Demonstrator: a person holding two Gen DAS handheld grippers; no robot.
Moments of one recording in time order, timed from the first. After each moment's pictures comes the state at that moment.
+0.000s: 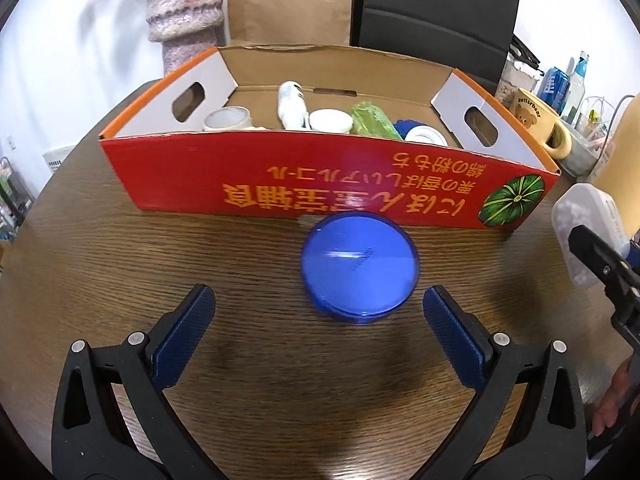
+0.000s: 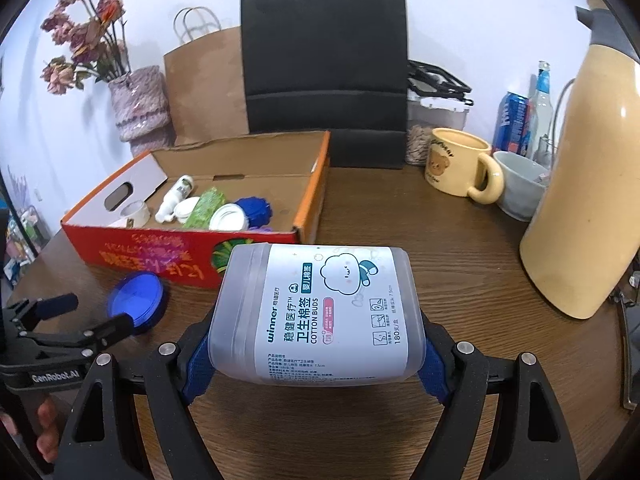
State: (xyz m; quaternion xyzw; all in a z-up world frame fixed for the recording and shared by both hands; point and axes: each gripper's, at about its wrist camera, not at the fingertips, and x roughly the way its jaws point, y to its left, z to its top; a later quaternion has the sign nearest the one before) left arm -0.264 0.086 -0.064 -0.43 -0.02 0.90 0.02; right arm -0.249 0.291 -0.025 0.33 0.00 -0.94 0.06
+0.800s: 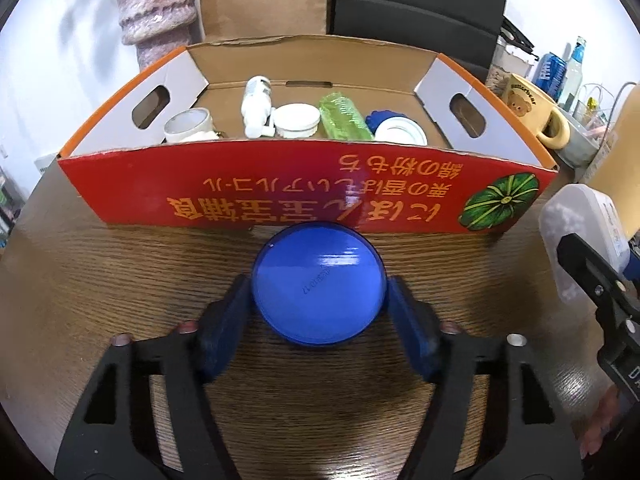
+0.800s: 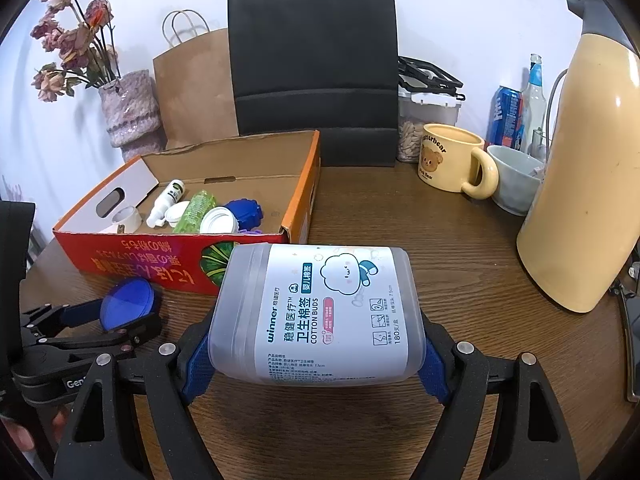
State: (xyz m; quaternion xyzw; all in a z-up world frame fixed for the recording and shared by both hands) left arm -0.280 0.113 -0.066 -0.44 -0.01 0.90 0.04; right arm -0.254 0.290 -0.030 0.33 0.00 -0.94 0.05
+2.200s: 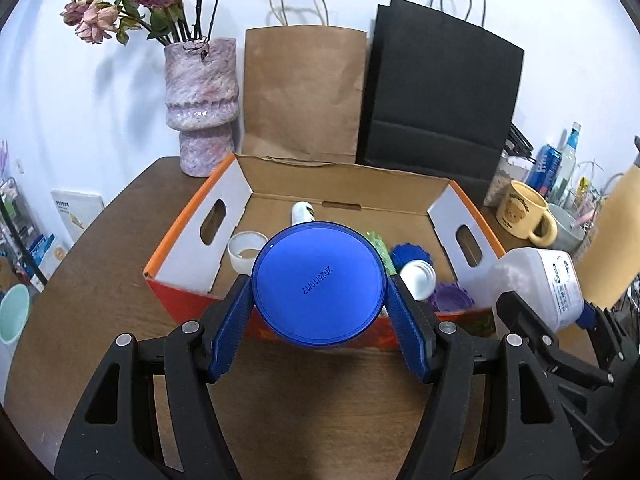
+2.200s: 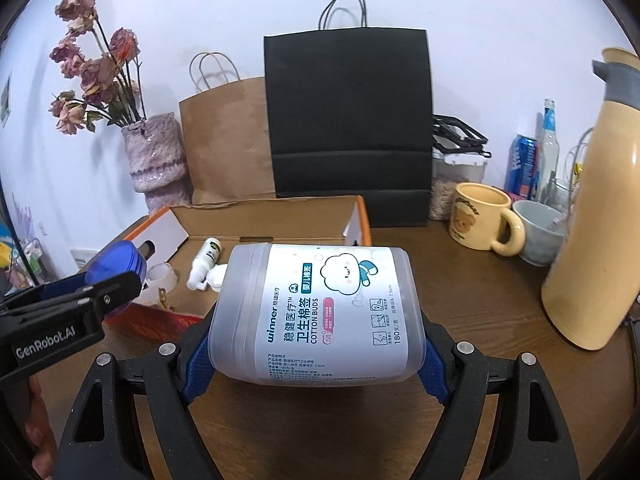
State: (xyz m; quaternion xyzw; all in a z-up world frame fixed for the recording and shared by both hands) left arm -0.280 0.063 0.013 -0.31 -0.05 0.95 0.02; right arm -0.266 0.235 0.003 0.25 -0.01 -0.97 0.06
